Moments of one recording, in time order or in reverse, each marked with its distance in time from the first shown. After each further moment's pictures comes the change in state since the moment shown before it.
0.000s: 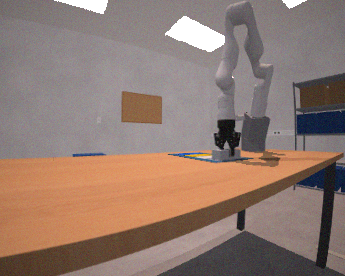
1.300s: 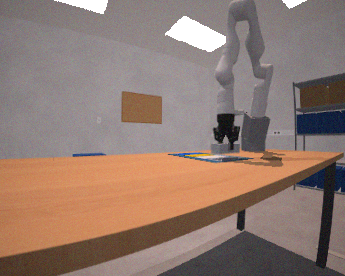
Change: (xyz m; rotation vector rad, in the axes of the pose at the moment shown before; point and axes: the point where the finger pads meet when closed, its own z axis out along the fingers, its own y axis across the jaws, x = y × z) arm 0.000 -0.005 -0.025 0.008 -0.004 -0.010
